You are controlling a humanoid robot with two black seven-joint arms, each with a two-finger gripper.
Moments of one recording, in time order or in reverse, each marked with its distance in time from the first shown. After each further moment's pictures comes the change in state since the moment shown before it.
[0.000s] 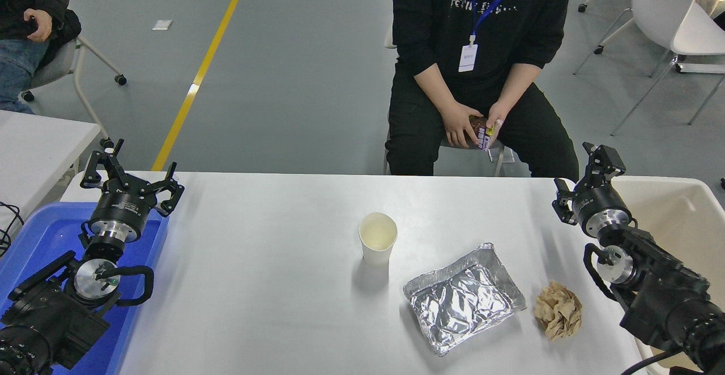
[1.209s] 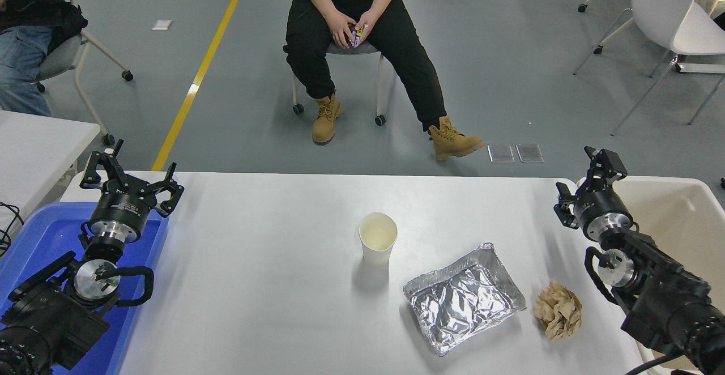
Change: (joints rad) left arm 0.001 0.000 0.001 0.000 -0.001 0.000 -0.003; right arm -0.004 0.001 0.002 0.001 0.000 -0.006 0.000
